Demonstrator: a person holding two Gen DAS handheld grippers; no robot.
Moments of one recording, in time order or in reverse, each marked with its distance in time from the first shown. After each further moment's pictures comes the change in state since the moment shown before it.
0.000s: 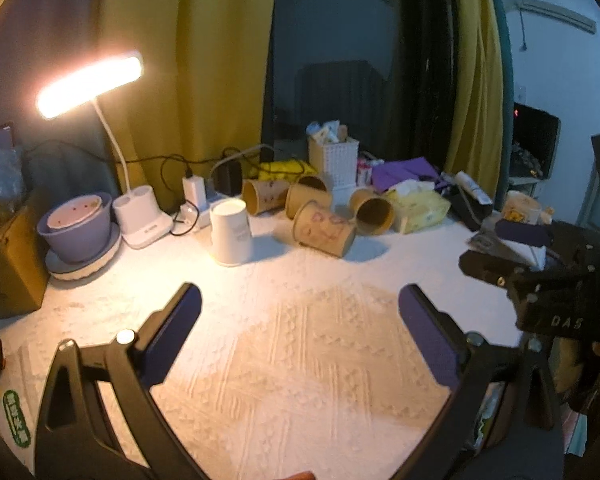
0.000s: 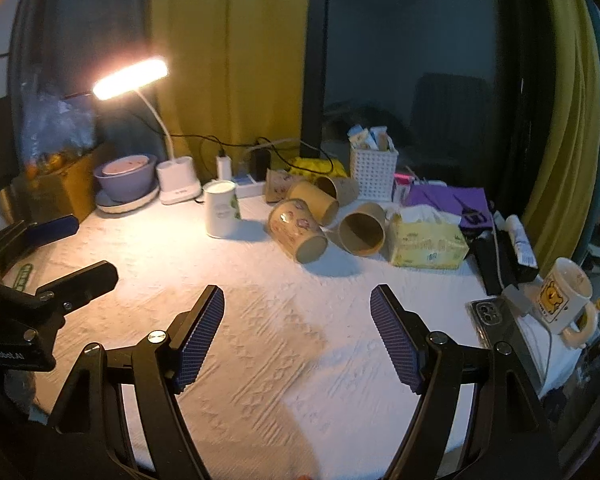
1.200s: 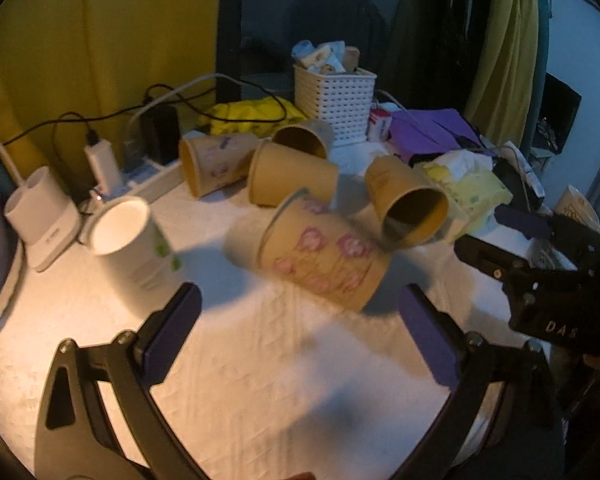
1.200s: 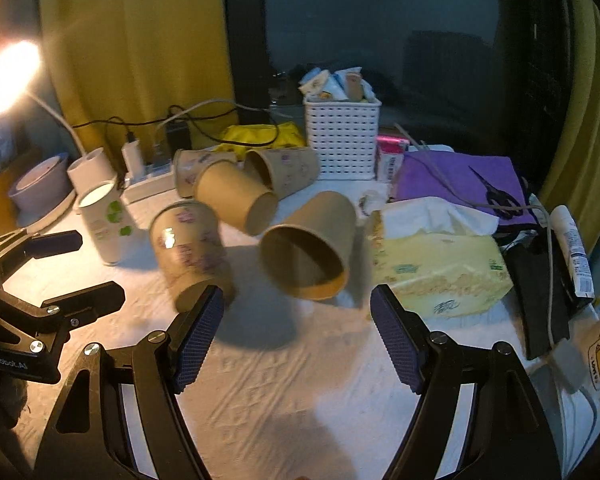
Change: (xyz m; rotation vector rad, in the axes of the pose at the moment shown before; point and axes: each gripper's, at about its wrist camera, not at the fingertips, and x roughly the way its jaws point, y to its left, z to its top) left arm 0.217 -0.024 0.058 -0.014 0.264 -0.055; right arm 0.174 -0.100 0.039 0.067 0.119 -0.013
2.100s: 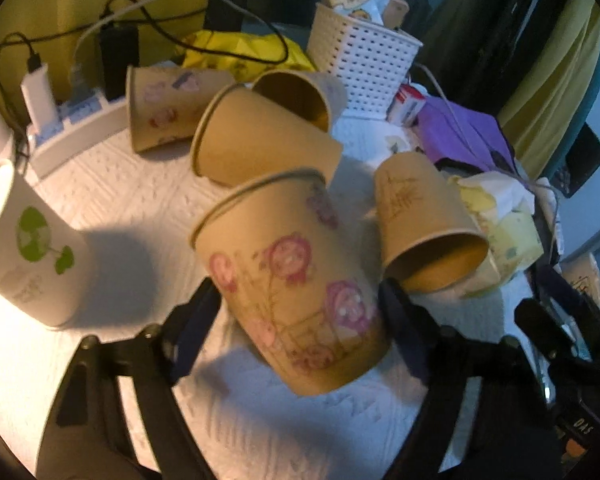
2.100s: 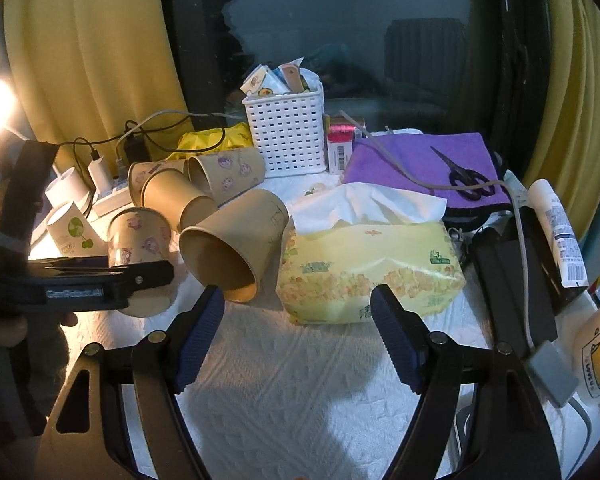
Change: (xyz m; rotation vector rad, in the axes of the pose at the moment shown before) left arm 0.090 -0.007 0.026 -0.231 0.169 -0.069; right arm 0.004 -0.059 -0.005 0.075 0.005 0.003
